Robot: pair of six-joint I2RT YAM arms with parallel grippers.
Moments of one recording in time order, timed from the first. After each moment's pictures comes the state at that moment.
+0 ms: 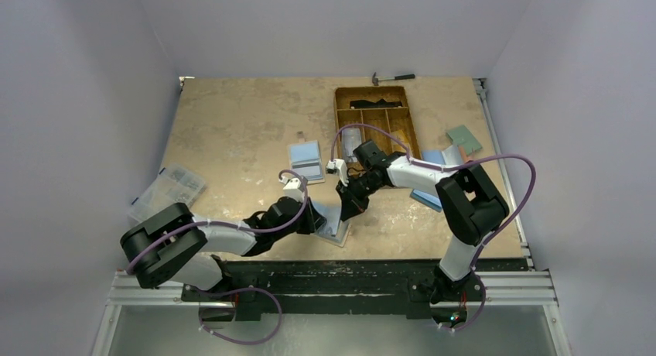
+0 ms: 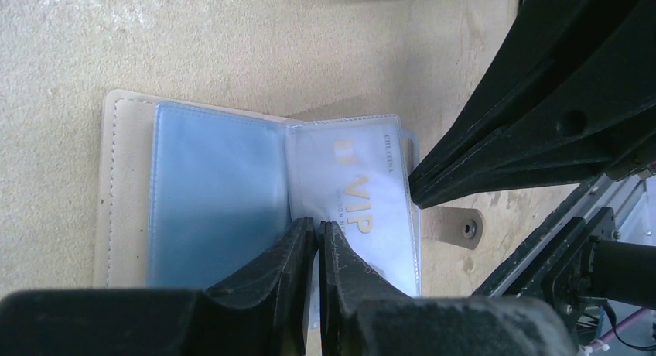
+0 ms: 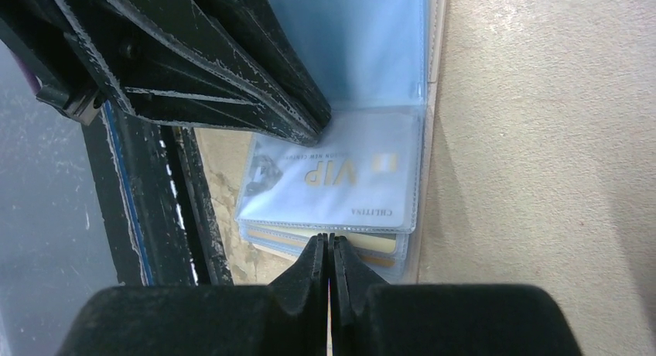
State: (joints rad) left arm -0.92 1.41 0.31 0.54 -0.10 -0.81; right arm 0.61 1.76 1.02 -0.49 -0.76 -0.34
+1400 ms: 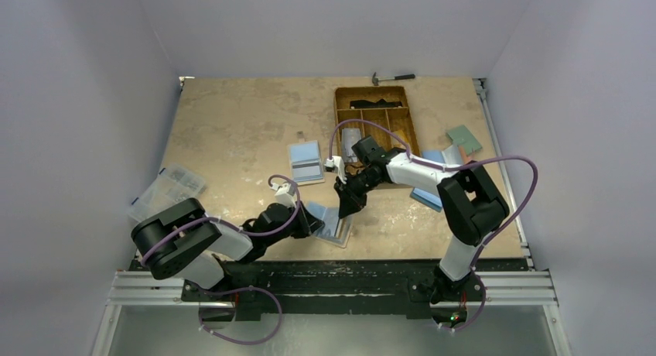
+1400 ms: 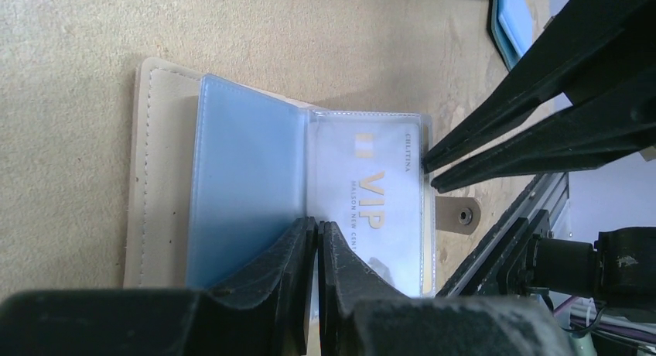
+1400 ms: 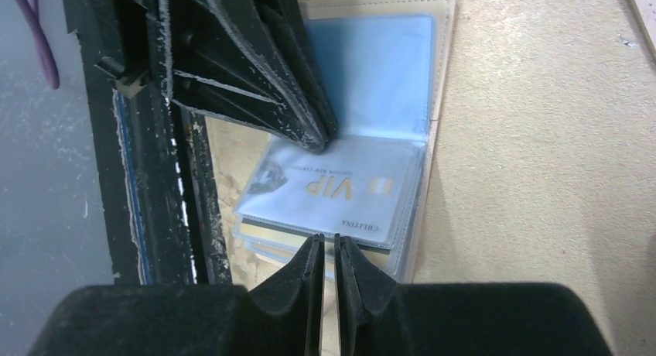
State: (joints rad) left arm -0.88 1.49 0.17 0.85 -0.02 -0.95; right arm 0.61 1.75 1.07 -0.54 -0.81 -0.43
